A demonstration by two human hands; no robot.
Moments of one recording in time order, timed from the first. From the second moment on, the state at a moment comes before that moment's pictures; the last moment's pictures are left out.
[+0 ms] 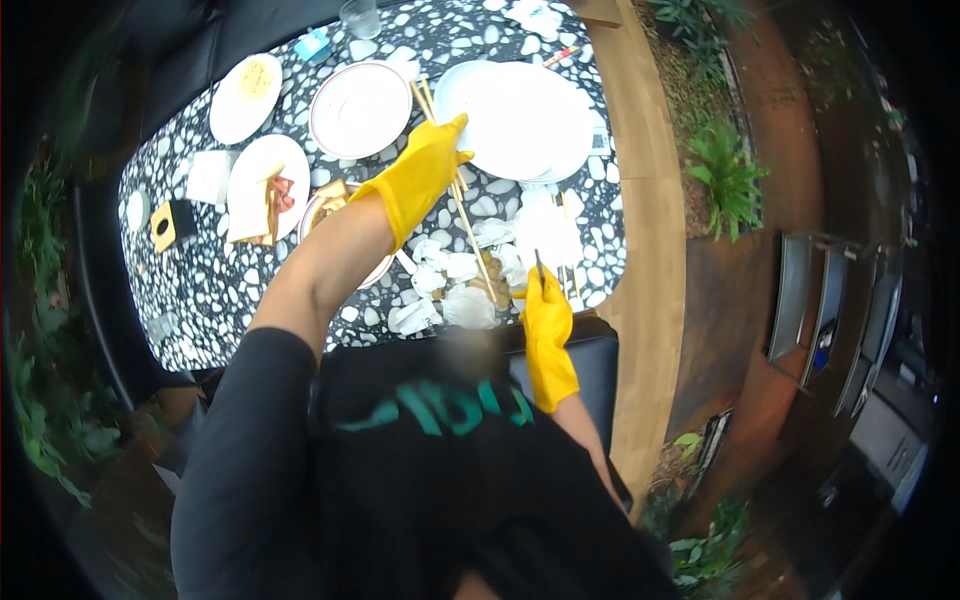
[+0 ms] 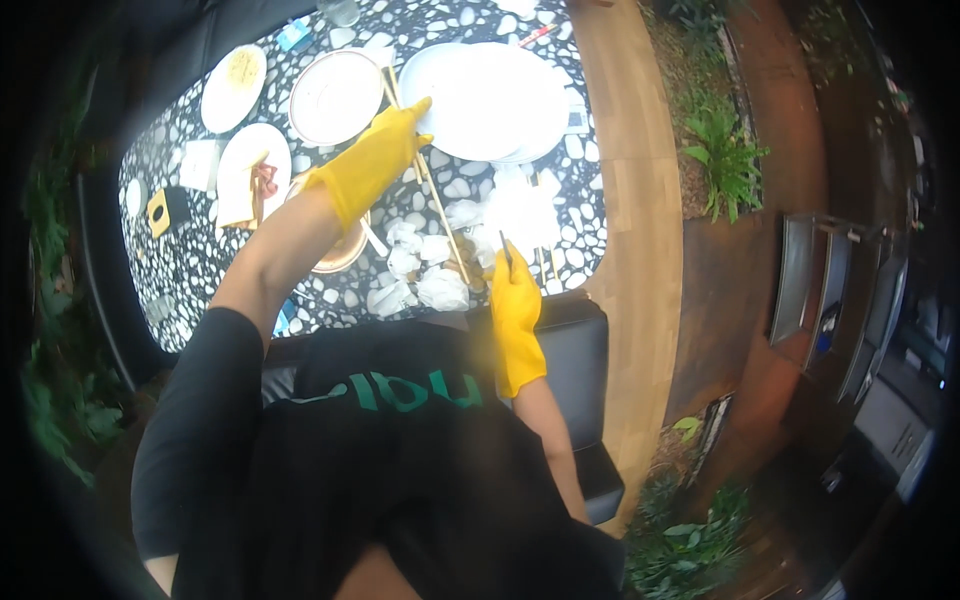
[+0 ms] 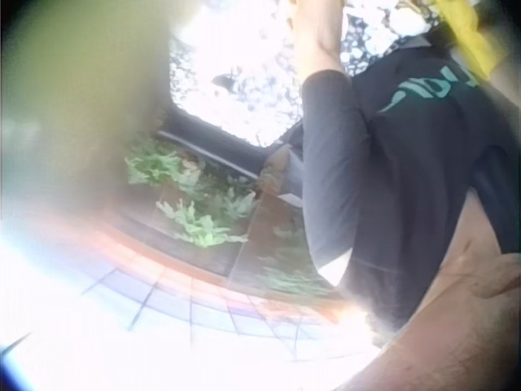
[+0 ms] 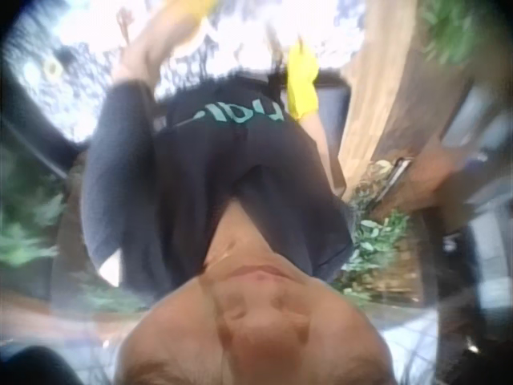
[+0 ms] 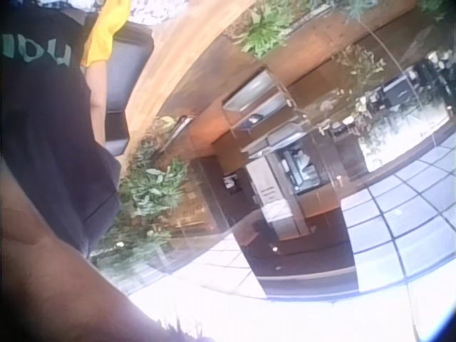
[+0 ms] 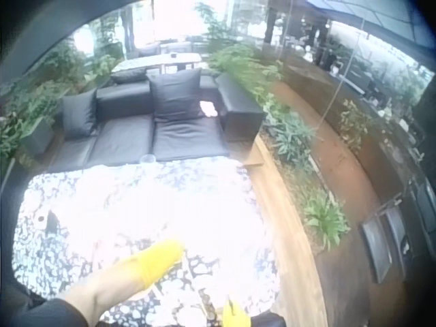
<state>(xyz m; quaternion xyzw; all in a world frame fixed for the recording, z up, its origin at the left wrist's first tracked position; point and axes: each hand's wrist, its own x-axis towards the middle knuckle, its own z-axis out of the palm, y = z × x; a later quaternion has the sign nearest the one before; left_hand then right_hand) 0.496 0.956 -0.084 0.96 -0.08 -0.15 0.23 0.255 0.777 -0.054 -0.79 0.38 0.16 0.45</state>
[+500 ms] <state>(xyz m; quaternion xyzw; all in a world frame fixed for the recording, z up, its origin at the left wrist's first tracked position) 0.375 1.165 -0.070 0.74 0.43 0.02 0.52 0.327 0.865 -0.012 -0.82 0.27 0.12 0.50</state>
